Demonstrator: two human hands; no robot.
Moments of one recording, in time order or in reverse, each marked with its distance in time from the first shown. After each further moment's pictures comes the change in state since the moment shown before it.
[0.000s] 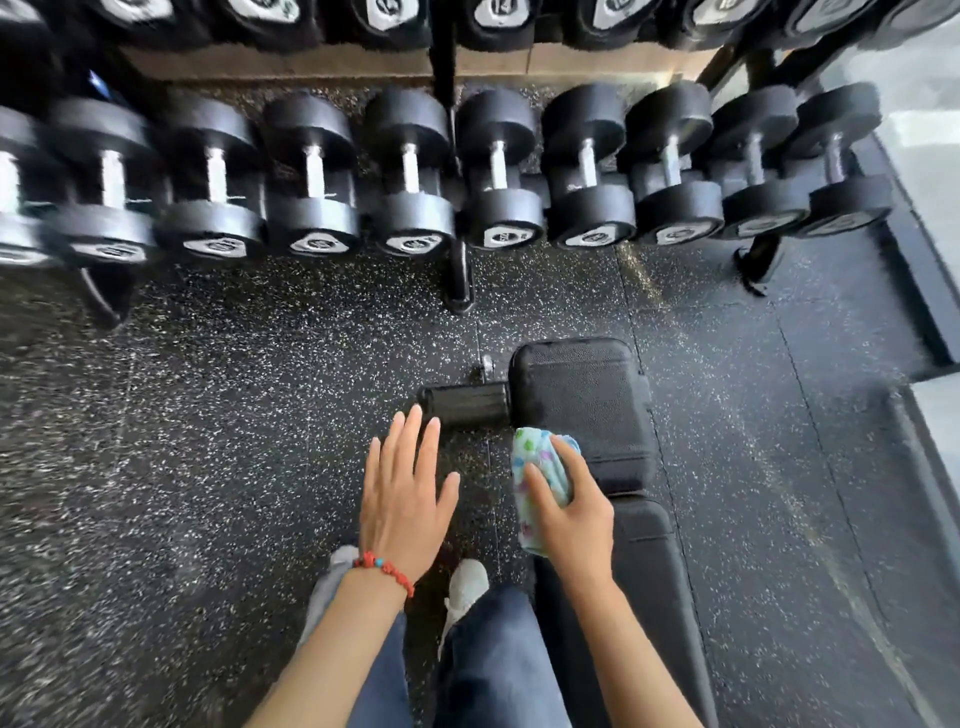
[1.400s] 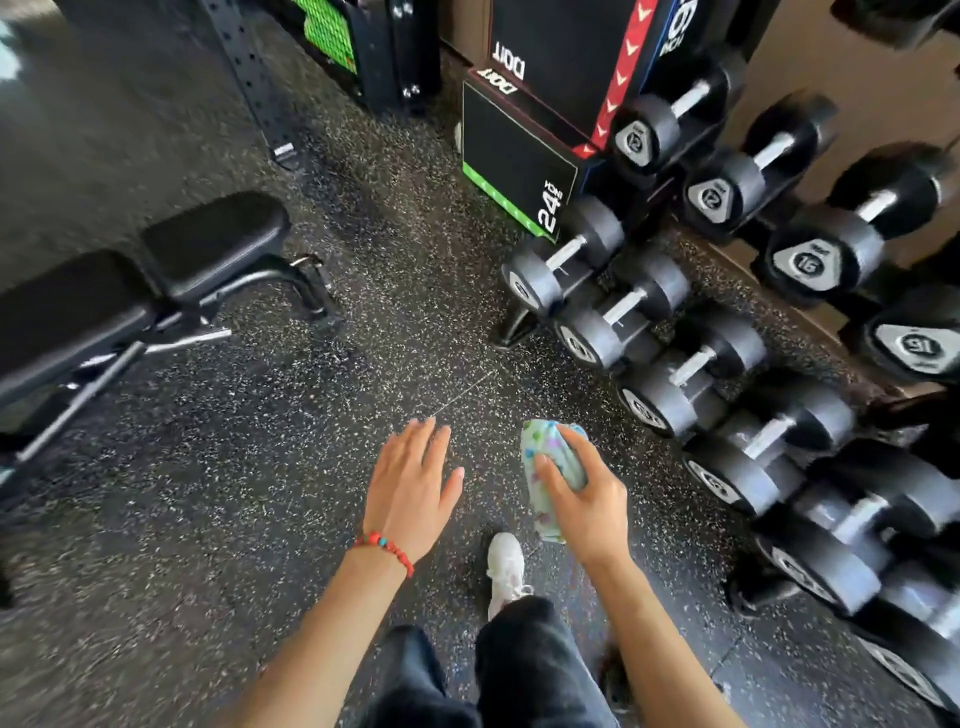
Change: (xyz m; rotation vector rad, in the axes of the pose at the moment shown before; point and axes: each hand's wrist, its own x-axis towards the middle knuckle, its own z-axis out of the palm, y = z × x) left_hand -0.037 -0.455 -0.234 0.000 0.276 -0.813; right_hand -0.060 -0.350 0.472 -0.321 -0.847 -0.651
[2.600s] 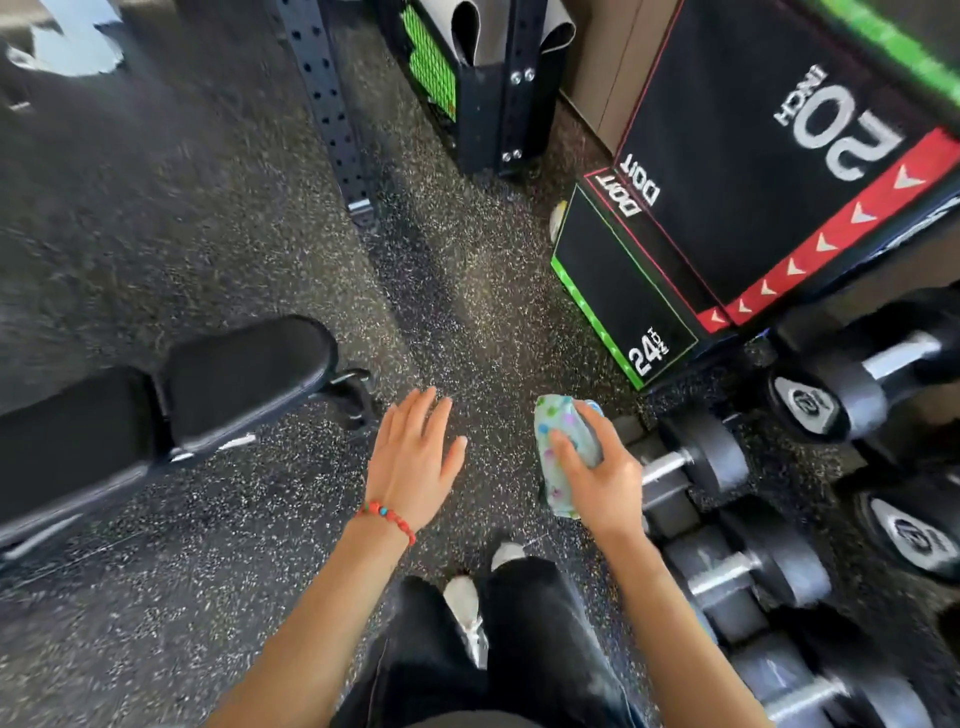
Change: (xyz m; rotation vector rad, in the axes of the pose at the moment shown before) left_hand 0.484 -0.188 -0.114 -0.044 0.162 -0.215; right_hand 0.502 -0.237 0.151 -0.002 -0.119 -0.129
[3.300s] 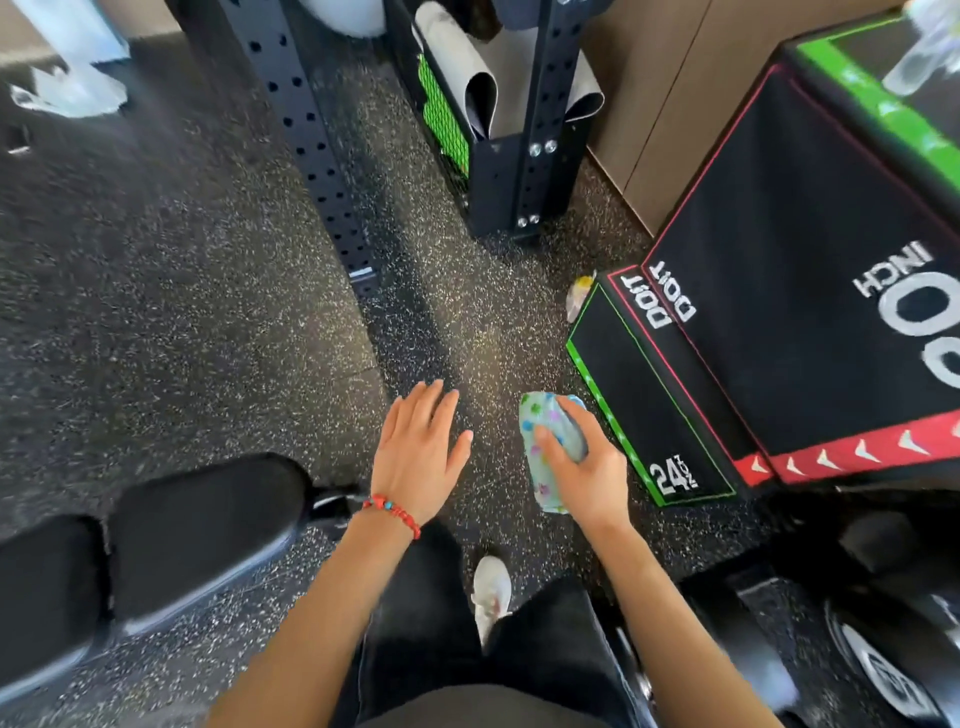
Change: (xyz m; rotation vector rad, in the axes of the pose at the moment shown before) left_hand 0.329 -0.035 -0.020 -0.021 0.016 -0.045; right_hand 0.322 -0.094 0.066 0.032 -0.048 -0.076
